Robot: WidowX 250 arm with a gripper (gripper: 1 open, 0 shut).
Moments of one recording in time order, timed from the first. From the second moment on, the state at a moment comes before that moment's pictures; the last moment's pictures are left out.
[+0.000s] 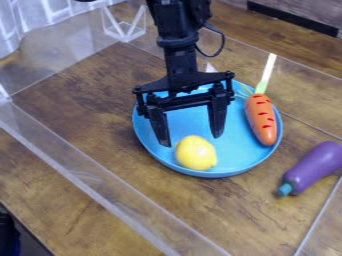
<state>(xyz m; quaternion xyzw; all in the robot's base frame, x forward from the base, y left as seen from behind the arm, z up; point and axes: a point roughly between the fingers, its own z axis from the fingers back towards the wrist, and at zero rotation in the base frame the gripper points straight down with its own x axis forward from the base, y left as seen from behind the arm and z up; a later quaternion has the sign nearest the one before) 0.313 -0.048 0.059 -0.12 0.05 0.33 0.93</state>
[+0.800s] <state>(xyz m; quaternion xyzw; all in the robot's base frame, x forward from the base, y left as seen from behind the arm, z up) 0.314 -0.047 0.060 -0.12 0.05 0.34 0.93</state>
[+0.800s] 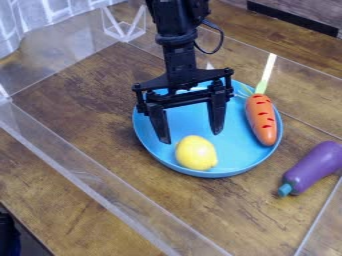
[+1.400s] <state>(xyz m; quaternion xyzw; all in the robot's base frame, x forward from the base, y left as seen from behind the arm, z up) 0.334 -0.069 0.061 -0.12 0.06 0.27 0.95</state>
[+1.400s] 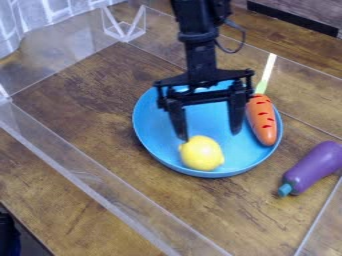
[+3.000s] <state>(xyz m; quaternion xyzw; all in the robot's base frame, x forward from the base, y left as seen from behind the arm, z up) 0.377 -0.110 0.057 -0.16 0.04 0.19 0.97</state>
